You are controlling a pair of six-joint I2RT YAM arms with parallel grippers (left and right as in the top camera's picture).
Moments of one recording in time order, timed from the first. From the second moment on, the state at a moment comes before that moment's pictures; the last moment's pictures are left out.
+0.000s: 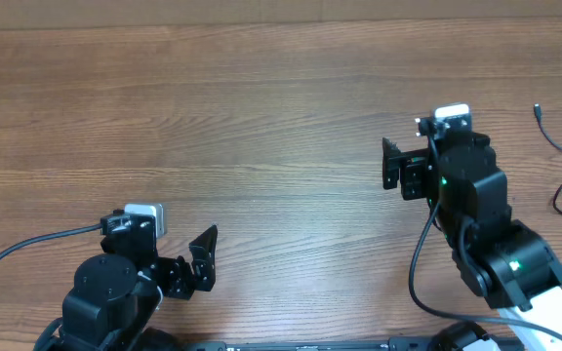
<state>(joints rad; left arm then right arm) -0.42 0.52 0.98 -1.01 -0.07 -0.36 0.42 0.95 1.00 -0.58 0.31 0.07</state>
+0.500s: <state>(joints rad) -0.42 0.52 0.98 -1.02 -0.06 -0.37 0.28 0.95 1.00 -0.58 0.30 -0.03</state>
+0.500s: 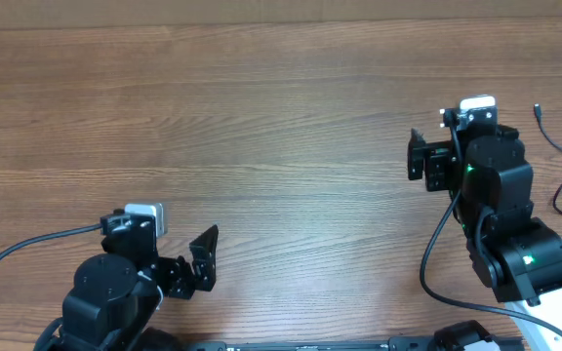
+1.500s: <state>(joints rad) -0.42 0.52 0.98 -1.09 -0.06 -0.37 0.28 1.09 1.00 -0.59 0.30 -0.03</state>
